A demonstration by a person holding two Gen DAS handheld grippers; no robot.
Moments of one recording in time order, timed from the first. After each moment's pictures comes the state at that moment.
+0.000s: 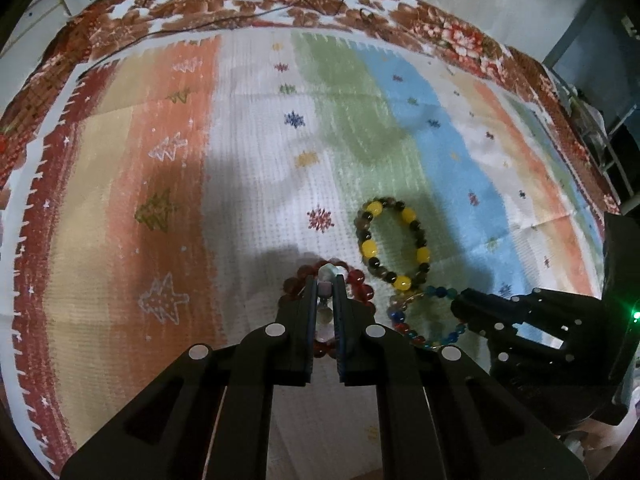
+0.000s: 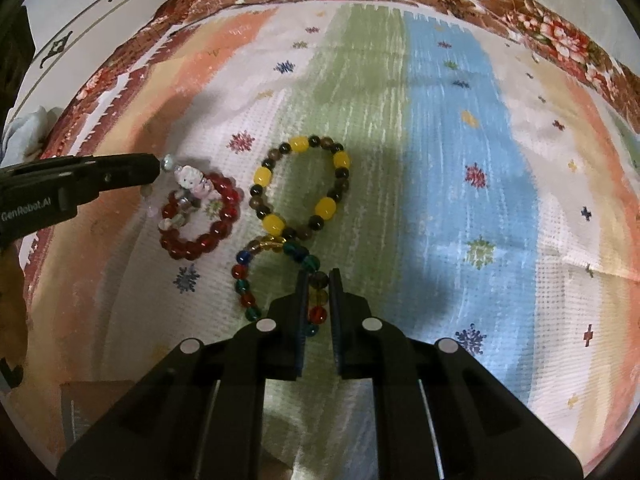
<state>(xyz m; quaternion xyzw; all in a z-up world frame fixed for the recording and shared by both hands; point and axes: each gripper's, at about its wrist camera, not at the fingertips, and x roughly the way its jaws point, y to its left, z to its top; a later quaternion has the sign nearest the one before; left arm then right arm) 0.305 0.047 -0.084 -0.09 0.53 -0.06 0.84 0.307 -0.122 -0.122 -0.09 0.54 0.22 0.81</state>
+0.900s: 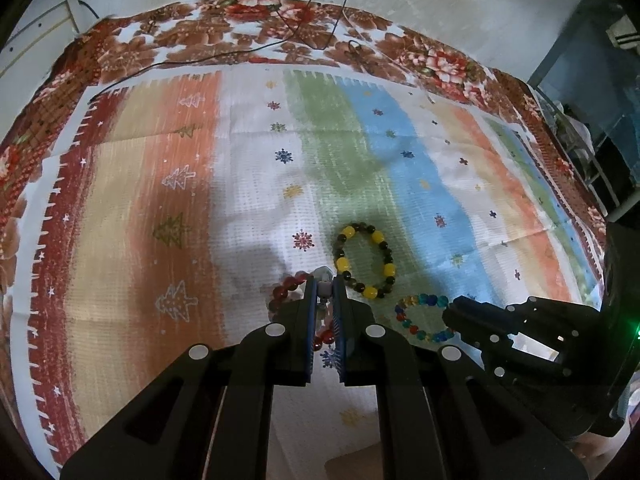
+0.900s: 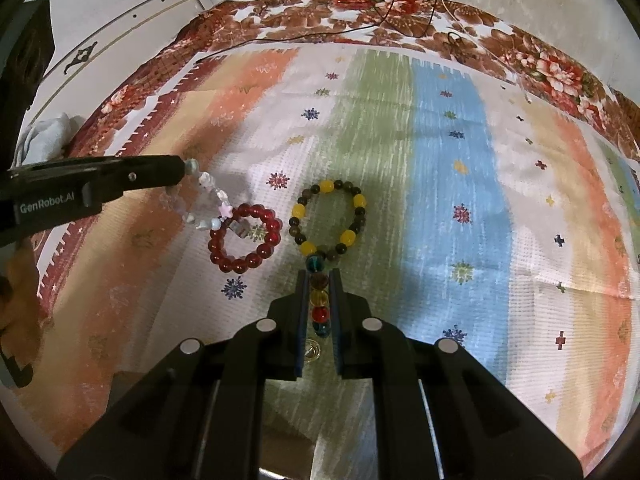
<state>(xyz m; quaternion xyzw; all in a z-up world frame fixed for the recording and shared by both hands) 0.284 0.044 -0.043 -0.10 0.49 -0.07 0.86 0.281 -0.121 -0.072 -0.09 0.49 0.24 0.83</state>
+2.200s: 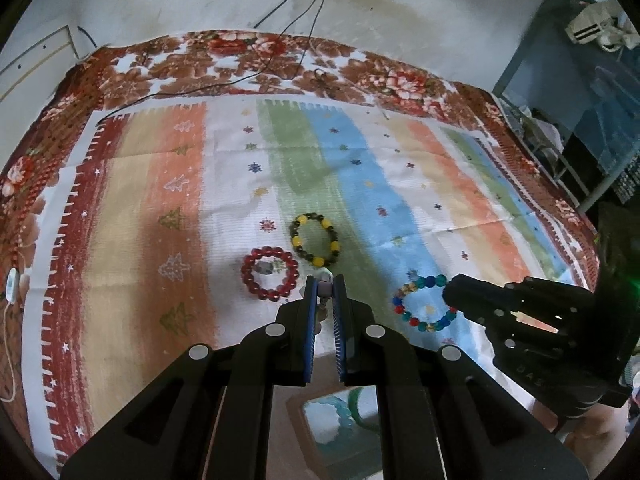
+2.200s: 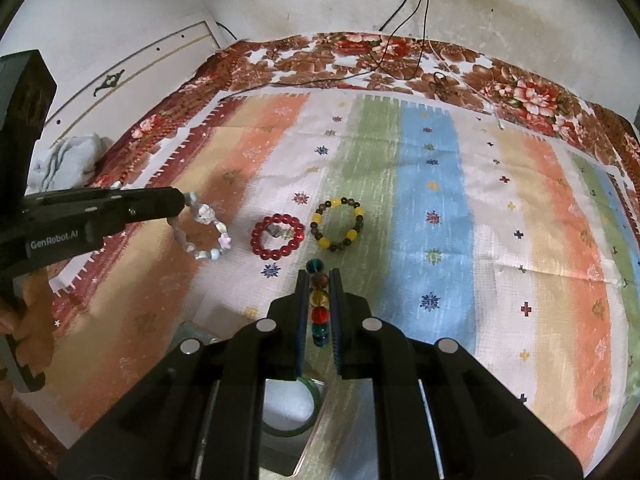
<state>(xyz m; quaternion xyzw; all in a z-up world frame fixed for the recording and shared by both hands) 0.198 0.023 0.011 -0.10 0.45 -0.10 0.88 0.203 -0.152 -0.006 -0.07 0.43 0.25 0.86</state>
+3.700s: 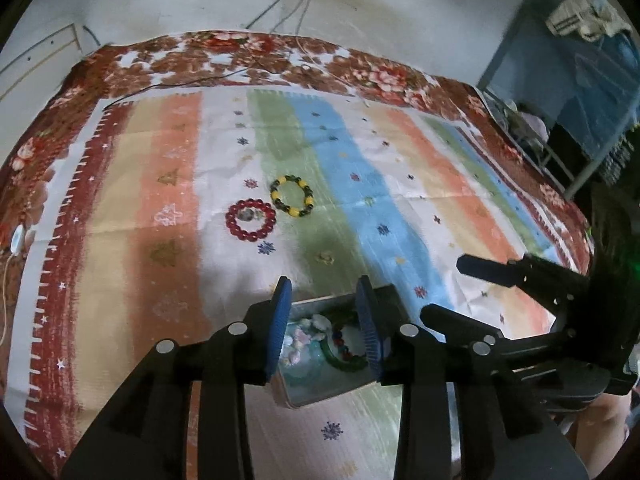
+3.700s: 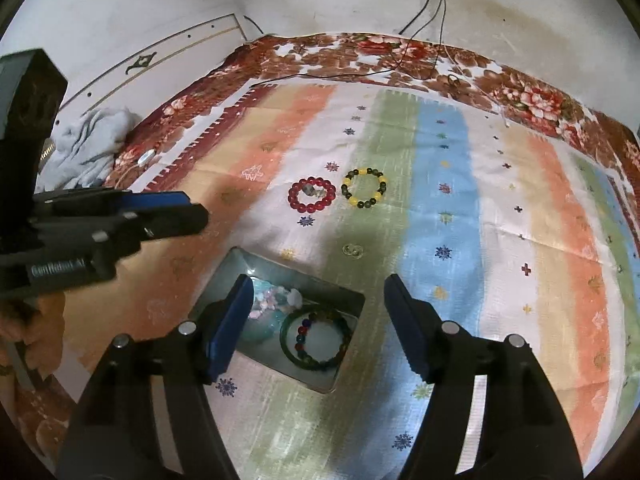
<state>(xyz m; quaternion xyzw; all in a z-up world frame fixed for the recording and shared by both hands) 0.117 0.006 0.007 -0.10 0.44 -0.11 0.89 0.125 -0.162 -0.004 -0.09 0.43 0.27 0.86</state>
